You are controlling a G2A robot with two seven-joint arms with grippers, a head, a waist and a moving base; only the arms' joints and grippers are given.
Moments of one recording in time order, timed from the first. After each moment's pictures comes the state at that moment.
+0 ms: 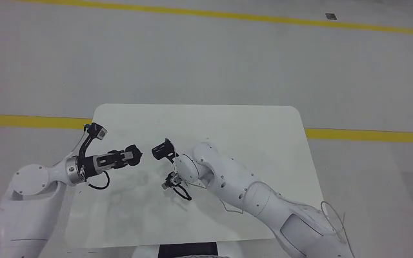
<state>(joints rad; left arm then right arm) 1.58 -1.12 -1.68 -1.60 -0.35 -0.32 -1.28 -0.86 -1.42 0.48 -1.46 -0.83 0.34 1.37</state>
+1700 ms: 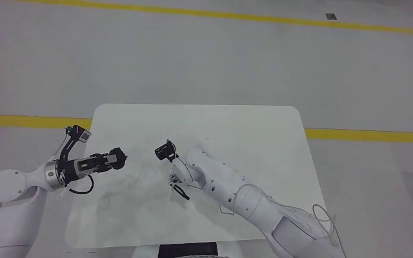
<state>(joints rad) 1.63 -1.09 -1.78 -1.61 -0.42 -0.32 -1.36 -0.90 -1.49 0.50 -1.32 -1.00 0.33 1.33</state>
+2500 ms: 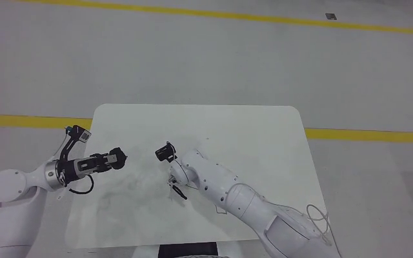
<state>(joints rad) 1.63 -1.09 -1.78 -1.61 -0.42 -0.32 -1.36 -0.90 -1.55 0.49 -1.18 -1.02 0.31 1.27</state>
